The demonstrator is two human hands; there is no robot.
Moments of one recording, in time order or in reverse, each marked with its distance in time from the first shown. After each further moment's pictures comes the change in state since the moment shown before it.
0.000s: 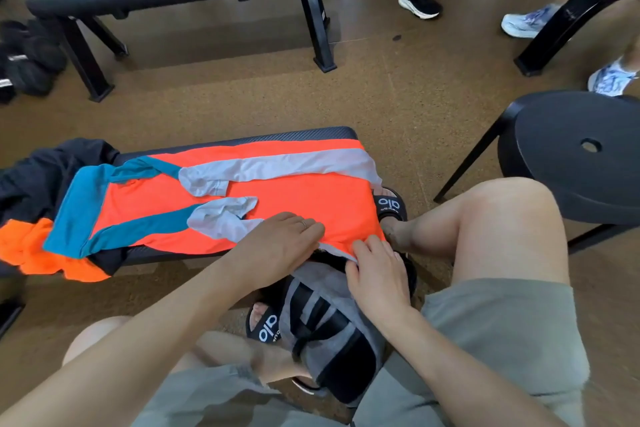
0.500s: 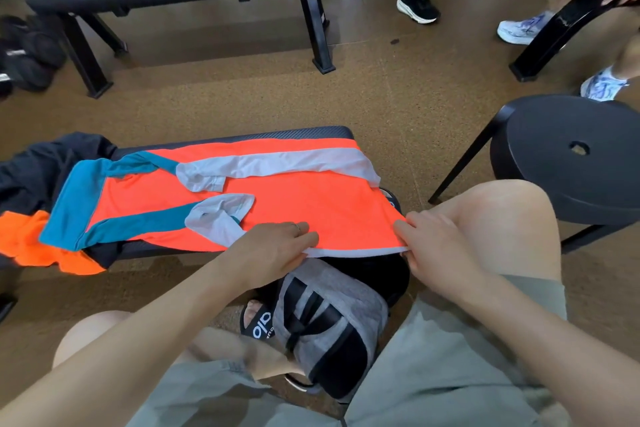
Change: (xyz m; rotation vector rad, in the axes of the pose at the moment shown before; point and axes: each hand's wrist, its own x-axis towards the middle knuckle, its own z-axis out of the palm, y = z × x) left_hand -0.015 0.001 0.009 -0.069 -0.146 -0.027; right_hand 0.023 0.076 -0.086 -0.349 -0.114 -0.351
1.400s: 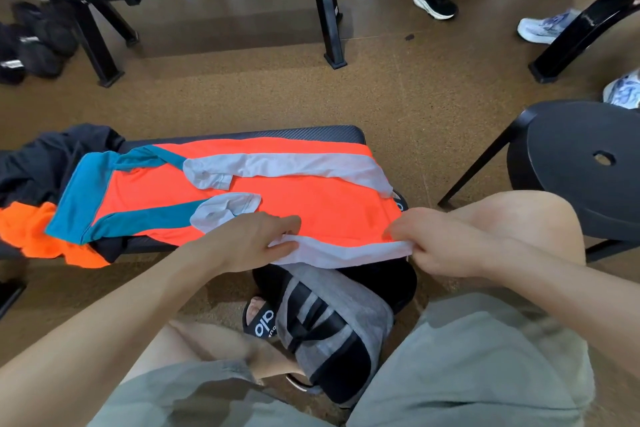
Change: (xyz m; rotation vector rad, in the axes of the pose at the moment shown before) left_hand -0.011 -0.033 -0.022 -0.275 -0.140 -0.221; right_hand 0.046 0.027 -0.017 0.327 -0.317 -0.358
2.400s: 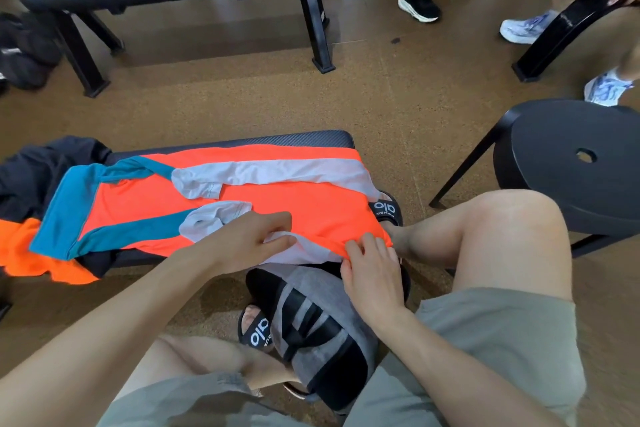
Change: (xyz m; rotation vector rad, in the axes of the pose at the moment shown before) left_hand 0.011 0.005 -0.007 -0.236 0.061 -0.059; right_hand 0.045 -0.084 0.104 -0.086 0.528 0.576
